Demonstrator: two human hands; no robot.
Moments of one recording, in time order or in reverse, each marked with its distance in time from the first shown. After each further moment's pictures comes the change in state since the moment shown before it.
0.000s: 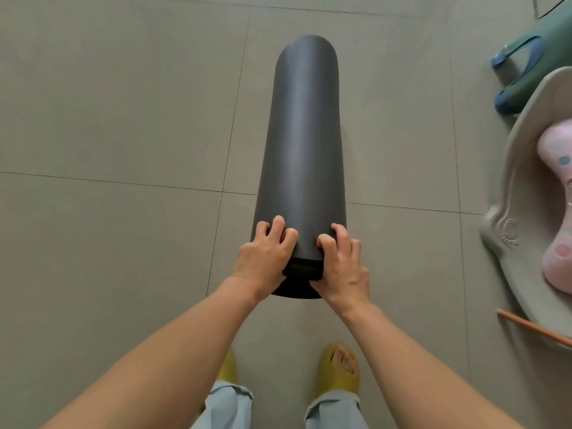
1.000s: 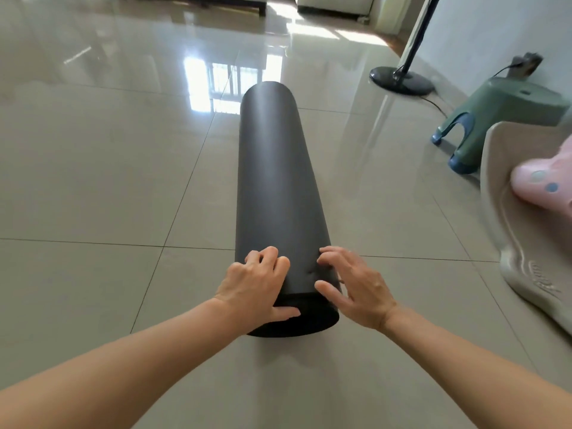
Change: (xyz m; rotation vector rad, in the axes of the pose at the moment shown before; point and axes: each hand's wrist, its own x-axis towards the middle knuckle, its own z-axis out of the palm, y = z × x) left_hand 0.117 -0.020 0.197 0.223 0.478 0.254; right_hand 0.111 0.153 0.154 0.017 0.392 -0.494
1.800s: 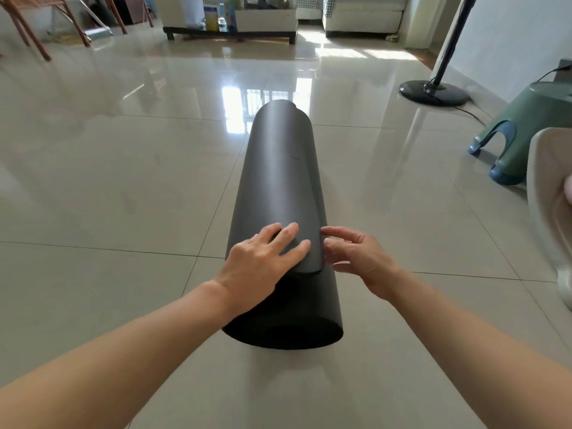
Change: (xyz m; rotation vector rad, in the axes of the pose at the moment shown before) left_hand -0.002 -0.038 -0.028 0.159 0.379 0.121; right_hand 0.068 -0.041 -0.021 0.979 -0.182 0.609
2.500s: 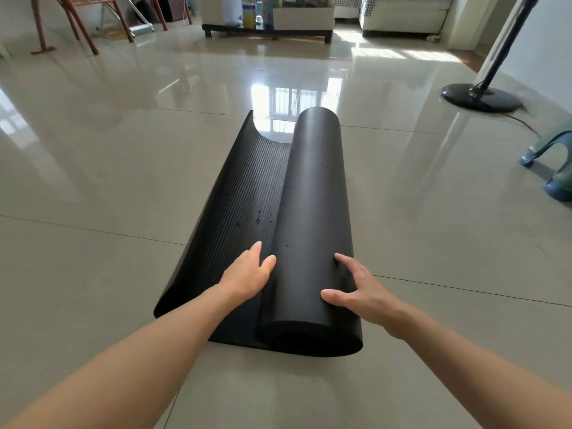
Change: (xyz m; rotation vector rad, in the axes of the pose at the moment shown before) left_hand -0.051 -0.058 0.045 -0.790 -0.531 -0.987; right_hand 0.007 0.034 0.060 -0.498 -0.139 0.031
